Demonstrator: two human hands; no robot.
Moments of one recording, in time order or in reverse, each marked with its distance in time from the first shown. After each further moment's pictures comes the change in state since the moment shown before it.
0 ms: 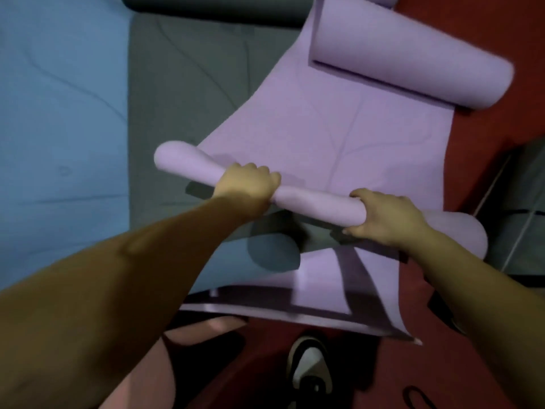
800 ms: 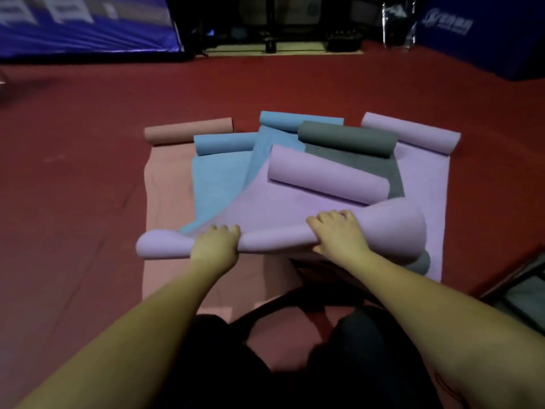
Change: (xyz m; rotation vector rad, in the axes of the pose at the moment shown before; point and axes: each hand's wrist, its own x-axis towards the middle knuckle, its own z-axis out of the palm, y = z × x) left_hand -0.603 0.016 -0.132 -0.036 0.092 -0.761; right_hand -0.393 -0.319 -0.101 -0.290 0.669 -0.599
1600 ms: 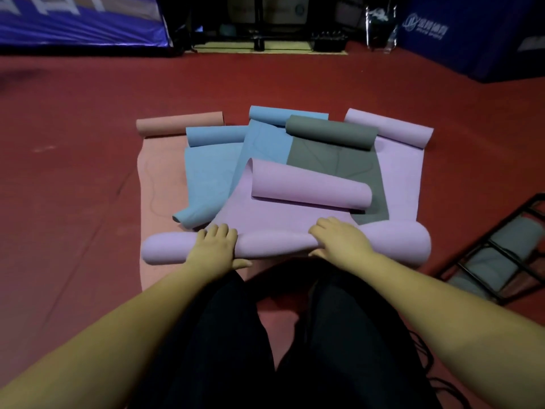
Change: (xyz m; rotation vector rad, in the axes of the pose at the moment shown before) left_hand -0.103 0.011 0.012 -0.007 0.155 0.221; right_hand -0.112 -0.013 -0.054 0.149 -0.212 -0.072
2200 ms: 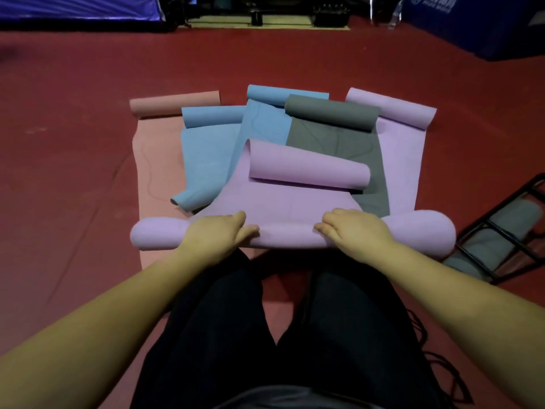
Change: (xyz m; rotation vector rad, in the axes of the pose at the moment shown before) left_hand -0.021 0.020 -0.060 -0.173 -0.152 0.057; right_hand -0.038 -0.013 -0.029 0.073 -0.096 0.179
